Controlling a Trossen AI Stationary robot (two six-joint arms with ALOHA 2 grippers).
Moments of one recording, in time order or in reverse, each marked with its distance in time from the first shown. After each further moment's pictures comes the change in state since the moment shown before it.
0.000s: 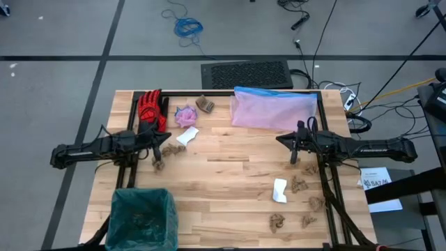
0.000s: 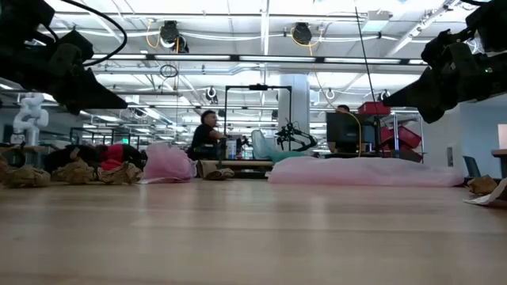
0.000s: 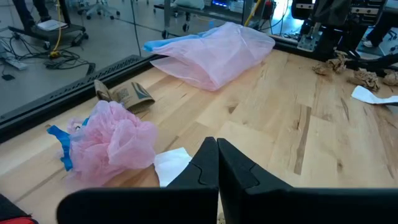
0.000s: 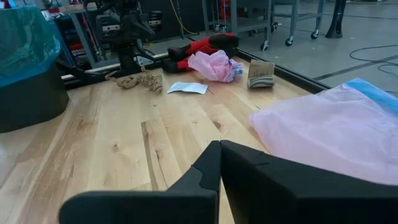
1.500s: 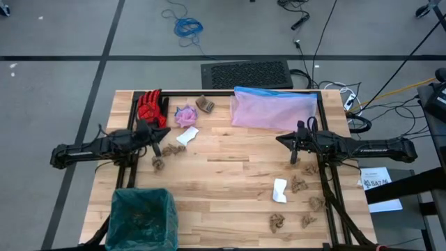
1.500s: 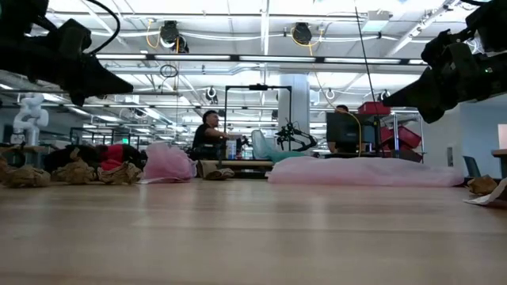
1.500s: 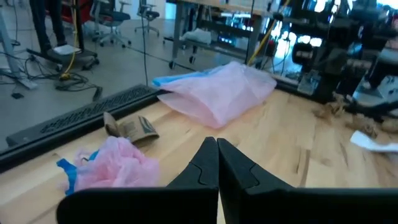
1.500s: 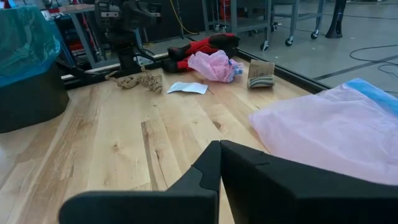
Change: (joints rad) left arm 0.000 0.000 0.000 0.152 -0.058 -0.028; right arm 0.000 0.000 0.000 0.000 0.000 0.000
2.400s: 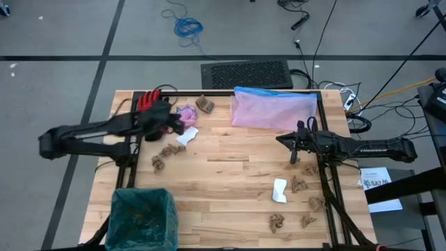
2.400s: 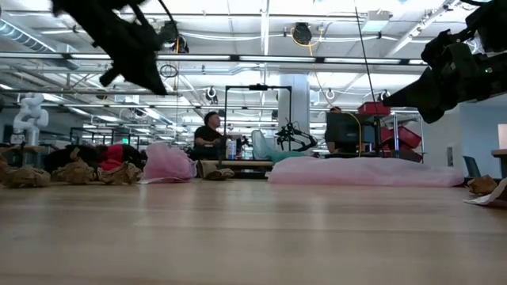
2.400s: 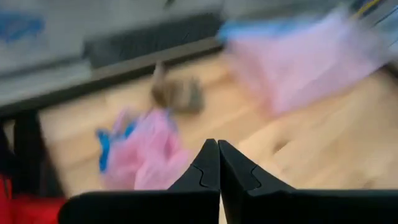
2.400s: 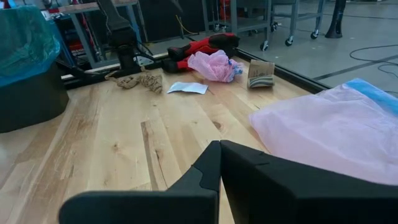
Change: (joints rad) left arm 0.257 0.897 0.601 -0.278 0.047 -0.364; right arm 0.000 0.000 0.000 0.000 0.000 0.000
